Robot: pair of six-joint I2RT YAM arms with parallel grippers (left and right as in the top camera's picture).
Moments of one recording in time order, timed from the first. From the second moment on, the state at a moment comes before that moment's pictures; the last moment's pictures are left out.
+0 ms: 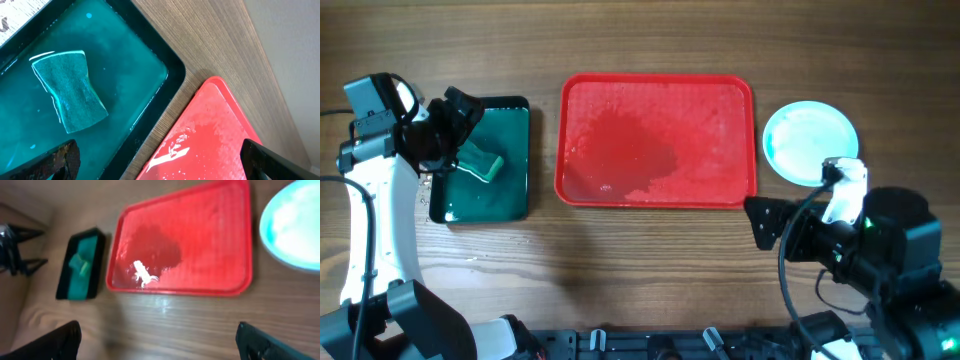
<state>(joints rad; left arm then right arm) 0.37 1.52 1.20 -0.70 0.37 -0.56 0.26 0.68 1.04 -1.02 -0.23 0.47</state>
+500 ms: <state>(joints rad) 0.37 1.52 1.20 -0.70 0.37 -0.56 -0.03 0.10 0.22 -0.08 -0.36 0.33</state>
